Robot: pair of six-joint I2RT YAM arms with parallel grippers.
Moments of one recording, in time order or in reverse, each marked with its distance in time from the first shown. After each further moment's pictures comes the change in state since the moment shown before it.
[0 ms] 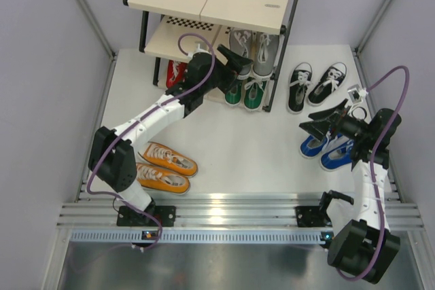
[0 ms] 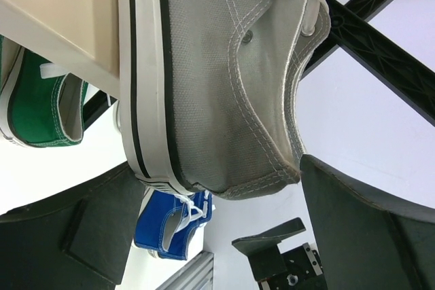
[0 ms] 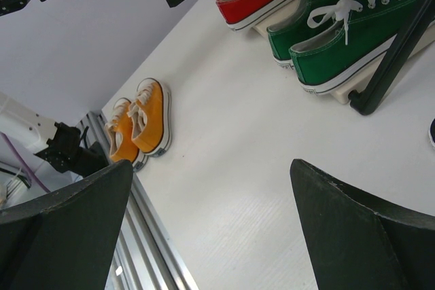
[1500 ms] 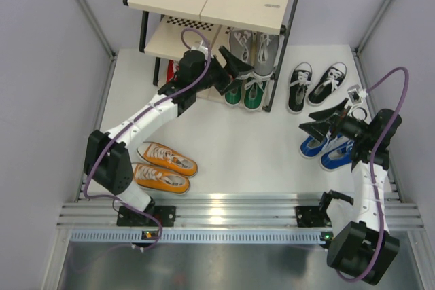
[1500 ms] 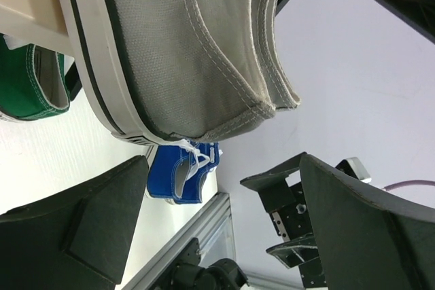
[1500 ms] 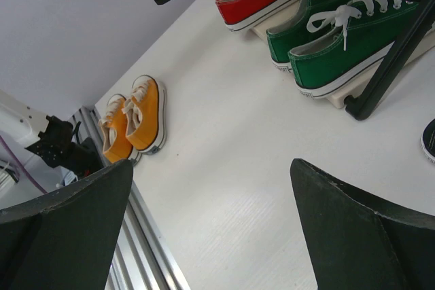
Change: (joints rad) left arm 0.055 -0.040 -0.016 -0.009 0.267 0.117; right arm -0.001 -0.013 0.000 0.000 -0.006 -0.035
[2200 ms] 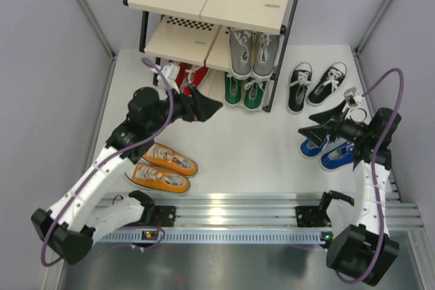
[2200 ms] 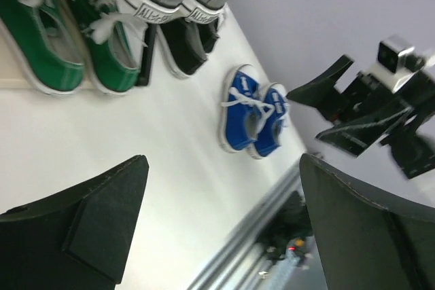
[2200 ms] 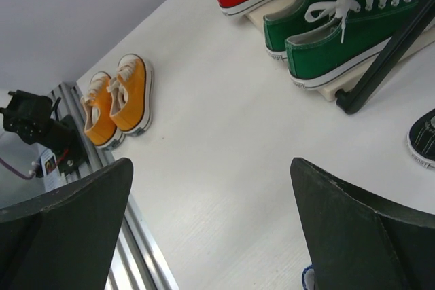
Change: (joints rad) left arm 0.003 -0.534 -0.288 -0.182 -0.014 0.467; right arm -0.001 -0.013 0.028 -0.190 -0.015 -0.226
